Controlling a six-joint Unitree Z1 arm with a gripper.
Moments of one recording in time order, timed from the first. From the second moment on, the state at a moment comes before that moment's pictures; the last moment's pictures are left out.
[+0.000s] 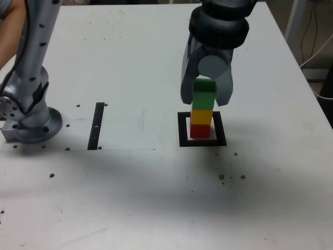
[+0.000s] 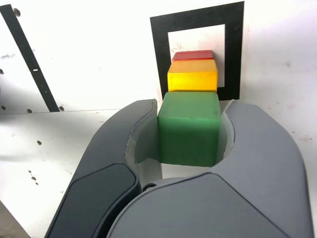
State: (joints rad) arm -0.17 2.09 -1.93 1.59 0.06 -0.08
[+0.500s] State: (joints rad) arm -0.14 2.09 -1.92 1.59 0.05 -0.06
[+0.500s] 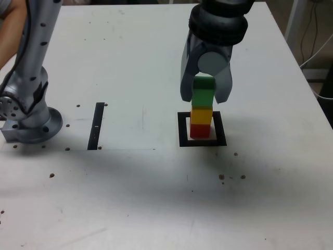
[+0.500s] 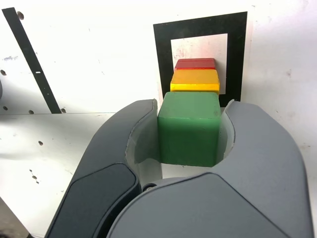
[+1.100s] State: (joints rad) arm -0.14 2.11 -1.91 1.58 0.05 -0.05
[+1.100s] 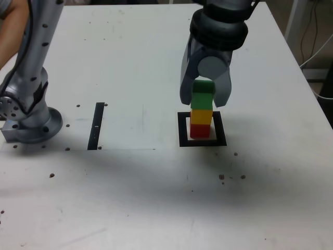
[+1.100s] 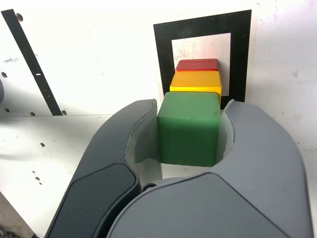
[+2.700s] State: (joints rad) arm -0.13 2.03 -1.90 1.56 0.03 -0.08
